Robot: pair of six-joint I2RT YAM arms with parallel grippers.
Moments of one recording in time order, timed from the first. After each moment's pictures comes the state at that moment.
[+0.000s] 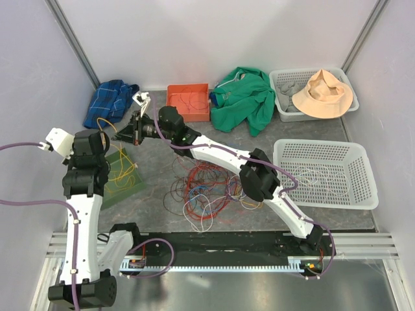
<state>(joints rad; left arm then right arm) 0.09 0.83 1.06 -0.84 -0.69 -0.73 0.99 2.45 2.23 0.40 -0.52 0.73</state>
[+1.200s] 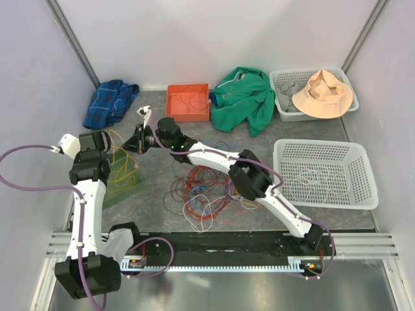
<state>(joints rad) 0.19 0.94 0.94 -0.77 -0.49 -0.79 0.97 2.59 2.23 0.43 -0.50 0.79</state>
